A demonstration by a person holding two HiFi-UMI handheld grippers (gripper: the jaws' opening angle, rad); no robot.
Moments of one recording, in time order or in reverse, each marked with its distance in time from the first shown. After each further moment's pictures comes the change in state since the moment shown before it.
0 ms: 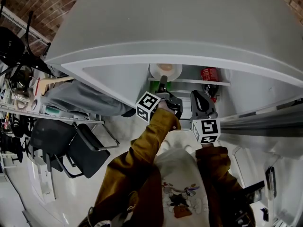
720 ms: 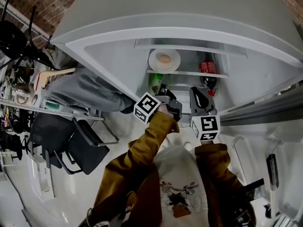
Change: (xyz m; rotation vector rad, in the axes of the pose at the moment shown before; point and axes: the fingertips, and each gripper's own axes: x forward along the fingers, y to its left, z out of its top) left arm -0.040 -0.031 -0.025 0.147 0.074 -0.151; right arm -0.026 0.006 0.002 0.003 -0.026 0.011
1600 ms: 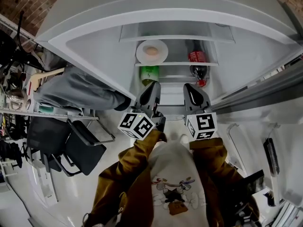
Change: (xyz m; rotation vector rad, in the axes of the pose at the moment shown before) left arm -0.078 -0.073 -0.029 0.796 0.131 -0.261; right arm -0.036 0.004 0.001 0.028 -0.010 -0.022
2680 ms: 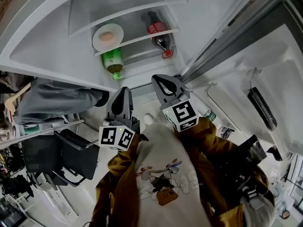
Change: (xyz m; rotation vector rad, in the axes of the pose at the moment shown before) left arm -0.067 -0.041 -0.039 0.234 0.163 -0.011; right arm -0.062 0.032 -0.019 0.009 0.057 0.034
